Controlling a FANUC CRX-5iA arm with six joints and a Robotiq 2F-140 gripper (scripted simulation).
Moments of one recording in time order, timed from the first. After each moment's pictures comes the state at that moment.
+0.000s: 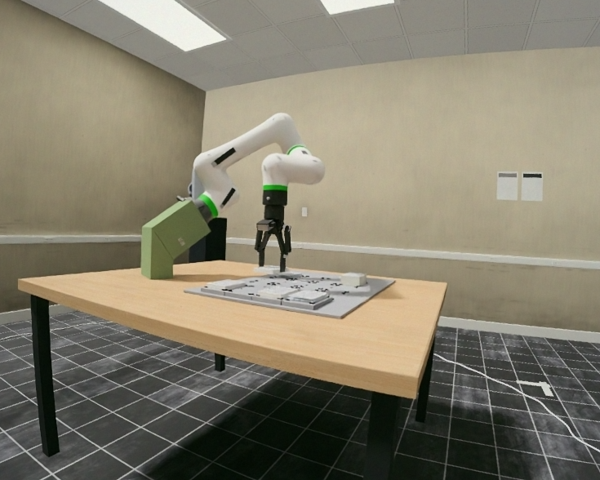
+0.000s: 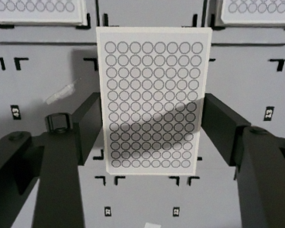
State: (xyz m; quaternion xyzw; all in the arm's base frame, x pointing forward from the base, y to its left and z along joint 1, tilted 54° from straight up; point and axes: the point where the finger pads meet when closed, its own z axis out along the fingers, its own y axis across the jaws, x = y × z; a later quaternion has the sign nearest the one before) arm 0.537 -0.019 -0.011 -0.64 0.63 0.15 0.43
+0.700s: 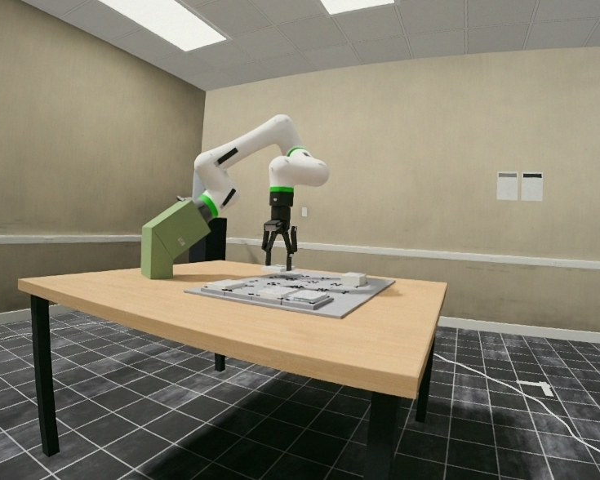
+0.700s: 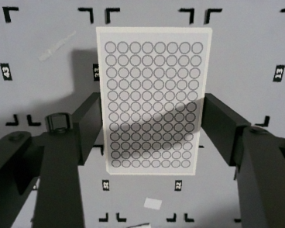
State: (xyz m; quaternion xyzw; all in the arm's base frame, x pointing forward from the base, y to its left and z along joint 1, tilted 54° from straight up) arm 0.529 0.015 0.025 -0.64 0.63 0.15 0.43
